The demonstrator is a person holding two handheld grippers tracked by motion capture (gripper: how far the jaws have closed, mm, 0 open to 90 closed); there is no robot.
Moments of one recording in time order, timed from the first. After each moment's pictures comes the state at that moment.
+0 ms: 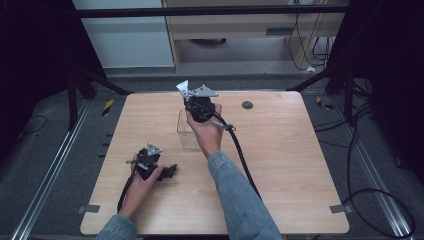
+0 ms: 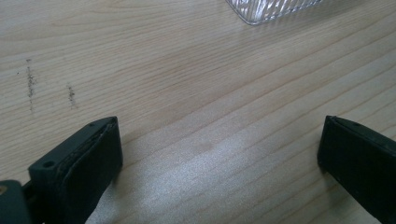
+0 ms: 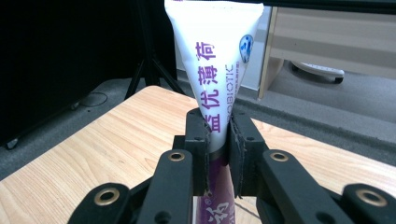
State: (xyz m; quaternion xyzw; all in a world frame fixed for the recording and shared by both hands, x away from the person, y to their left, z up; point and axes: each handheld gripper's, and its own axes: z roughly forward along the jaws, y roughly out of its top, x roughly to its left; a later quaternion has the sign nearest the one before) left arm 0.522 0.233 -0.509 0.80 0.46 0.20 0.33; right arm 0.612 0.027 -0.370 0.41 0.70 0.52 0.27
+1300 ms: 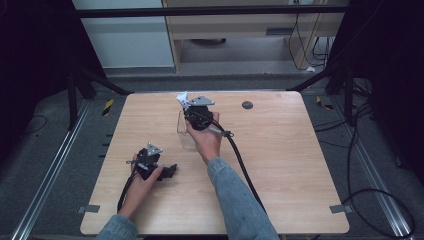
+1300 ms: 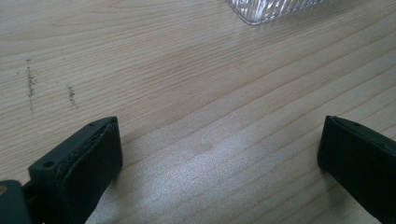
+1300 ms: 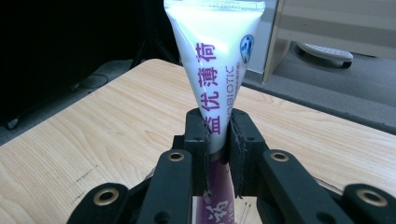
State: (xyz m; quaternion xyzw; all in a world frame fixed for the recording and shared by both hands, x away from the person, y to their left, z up) left arm 0.522 0.233 -0.508 0.80 0.46 0.20 0.33; right arm 0.612 0.033 -0.403 0.41 0.73 0.49 0.26
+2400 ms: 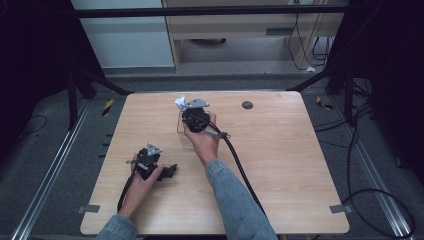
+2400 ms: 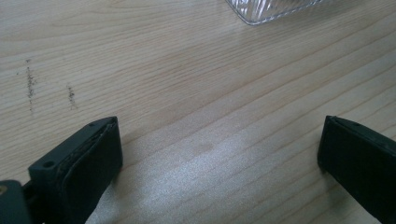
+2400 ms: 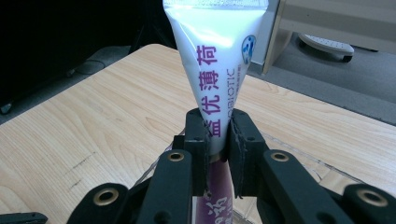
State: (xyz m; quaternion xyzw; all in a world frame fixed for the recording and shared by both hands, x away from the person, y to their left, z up) left arm 0.522 0.233 -0.508 0.80 0.46 0.20 0.33; right arm 0.612 0.043 -0.412 0.40 0.74 0.47 0.26
